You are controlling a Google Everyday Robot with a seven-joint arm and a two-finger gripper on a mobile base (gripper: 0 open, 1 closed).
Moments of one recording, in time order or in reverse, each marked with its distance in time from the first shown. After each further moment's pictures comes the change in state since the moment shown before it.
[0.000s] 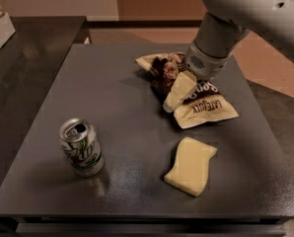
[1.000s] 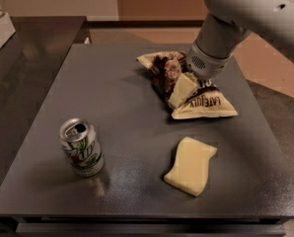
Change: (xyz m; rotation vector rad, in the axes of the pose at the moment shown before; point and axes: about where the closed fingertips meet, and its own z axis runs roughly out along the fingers) arm -0.001 -0.006 0.003 0.001 -0.016 0.001
